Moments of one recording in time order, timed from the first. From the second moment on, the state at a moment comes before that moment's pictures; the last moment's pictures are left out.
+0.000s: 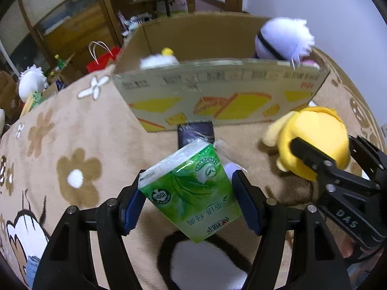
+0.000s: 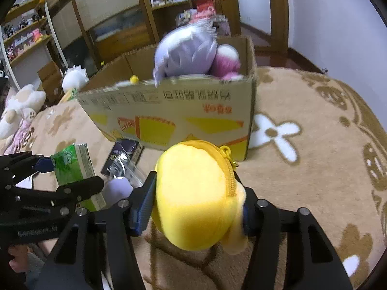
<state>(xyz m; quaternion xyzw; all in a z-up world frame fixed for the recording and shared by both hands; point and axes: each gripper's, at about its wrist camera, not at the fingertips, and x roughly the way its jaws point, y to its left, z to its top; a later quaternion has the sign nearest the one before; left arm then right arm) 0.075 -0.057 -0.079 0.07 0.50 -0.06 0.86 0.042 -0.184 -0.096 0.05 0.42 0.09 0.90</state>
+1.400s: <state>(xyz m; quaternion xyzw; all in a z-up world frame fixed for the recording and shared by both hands) 0.122 -0.049 0.036 0.11 0.24 -0.07 0.96 0.057 -0.186 0.043 0.03 0.22 0.10 0.97</state>
